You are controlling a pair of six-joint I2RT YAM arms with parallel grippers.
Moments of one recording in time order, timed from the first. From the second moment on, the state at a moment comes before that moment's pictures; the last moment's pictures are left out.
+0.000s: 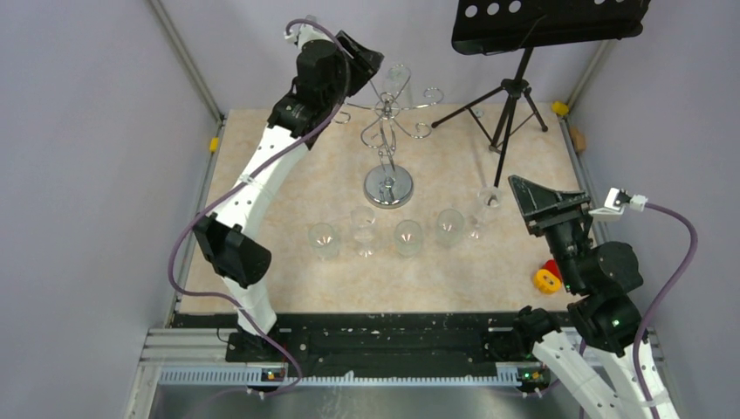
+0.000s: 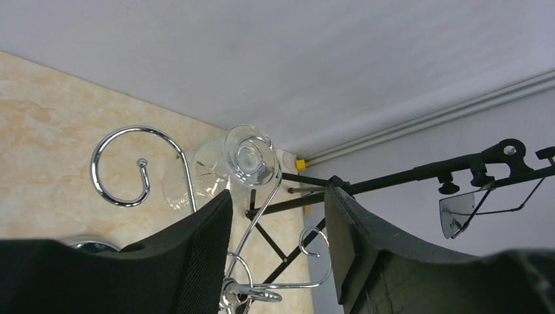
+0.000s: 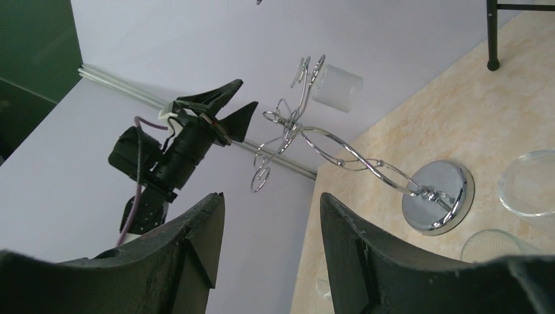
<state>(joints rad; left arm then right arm) -0.48 1.81 2.06 -0.34 -0.15 -0.91 0.43 0.35 0.77 -0.22 0.20 1.07</state>
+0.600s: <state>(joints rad) -0.43 1.94 2.06 -0.25 0.01 -1.07 0.43 0.34 0.77 -0.23 0.22 1.03</state>
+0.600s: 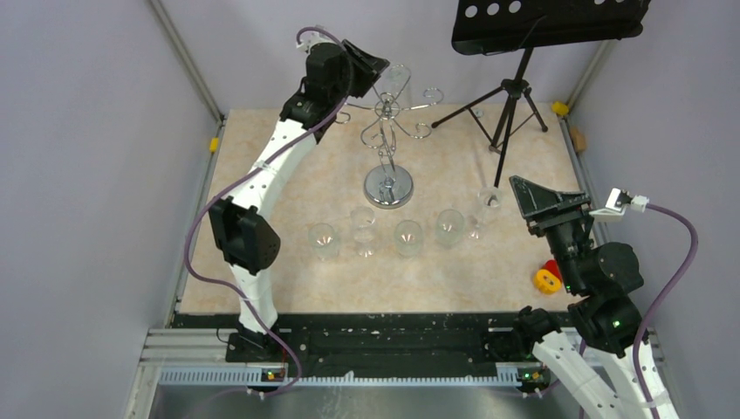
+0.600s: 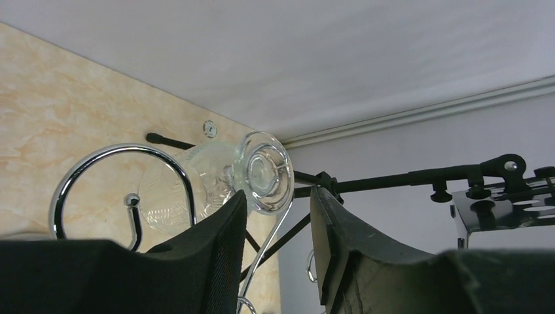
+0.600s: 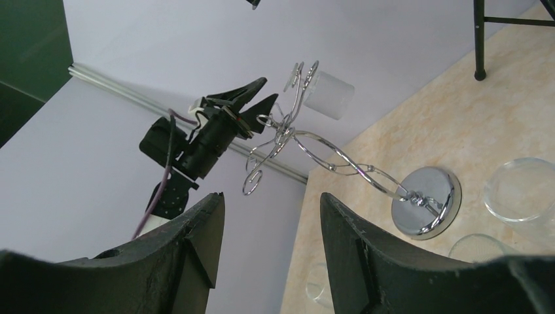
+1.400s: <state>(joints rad) -0.43 2.03 2.23 -0.42 -0.06 -1.06 0.43 0.33 0.77 -0.28 0.25 1.03</state>
